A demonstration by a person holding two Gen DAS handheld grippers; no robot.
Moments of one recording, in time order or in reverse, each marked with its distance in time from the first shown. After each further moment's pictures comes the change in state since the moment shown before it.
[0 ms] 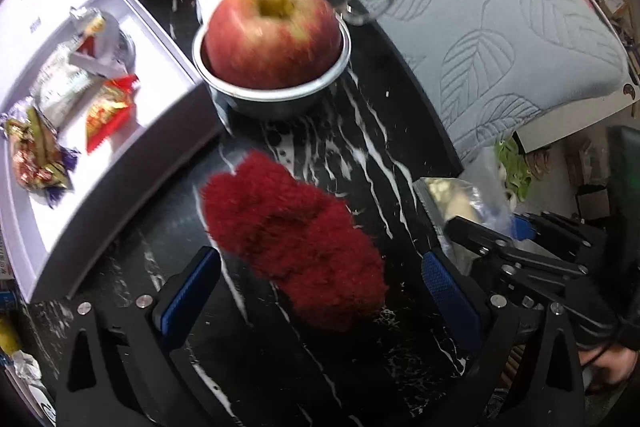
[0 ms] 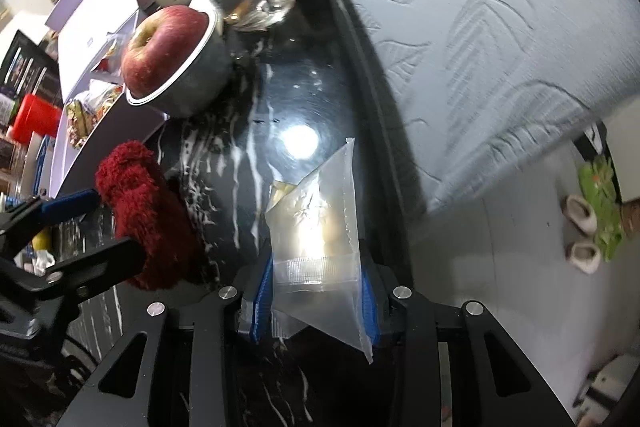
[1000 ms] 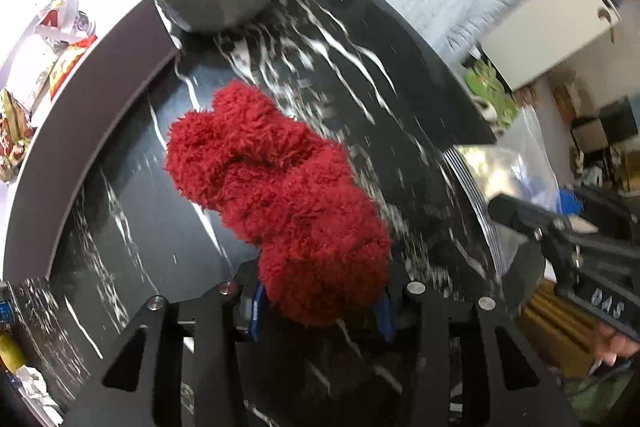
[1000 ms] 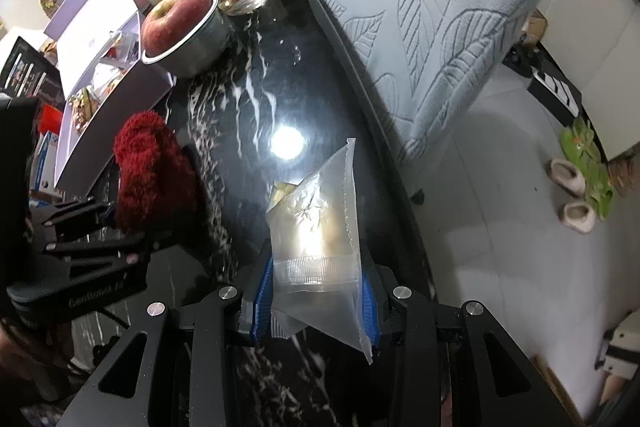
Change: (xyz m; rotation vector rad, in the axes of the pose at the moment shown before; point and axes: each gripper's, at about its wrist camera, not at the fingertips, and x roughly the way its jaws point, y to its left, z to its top) left arm 0.020 -0.019 -0.062 0.198 0.070 -0.025; right arm -0.031 0.011 -0.075 0.091 -0.043 -0.043
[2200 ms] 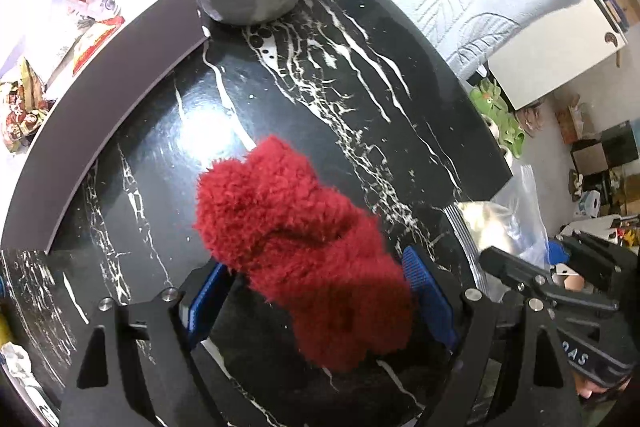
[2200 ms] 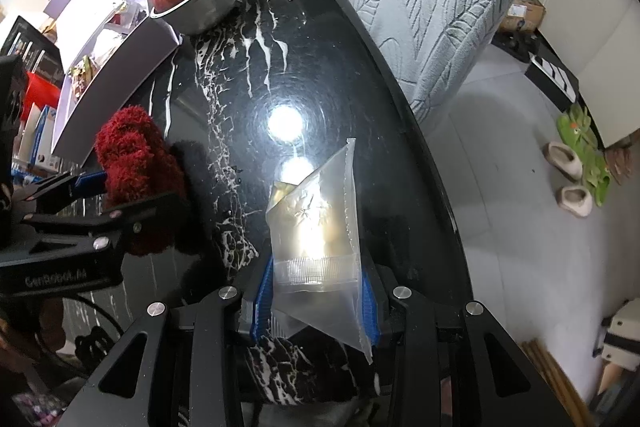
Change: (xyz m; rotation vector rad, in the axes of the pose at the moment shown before) left arm -0.017 0.019 -0.009 -0.094 -0.040 -0.001; right arm 0.006 0.012 -0.030 0.002 0.048 -0.020
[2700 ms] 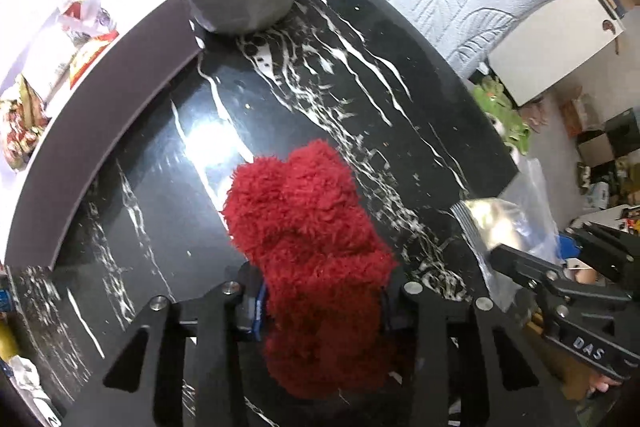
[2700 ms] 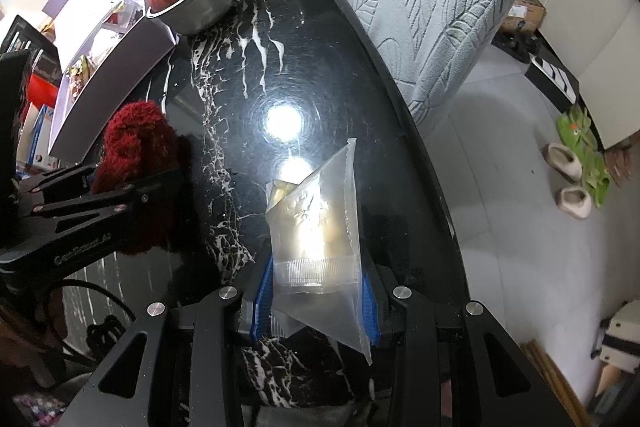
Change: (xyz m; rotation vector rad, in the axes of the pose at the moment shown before) left arm 0.007 -0.007 0.001 0.049 -0.027 0.018; right arm 0.003 -0.003 0.001 -0.004 0.003 -0.002
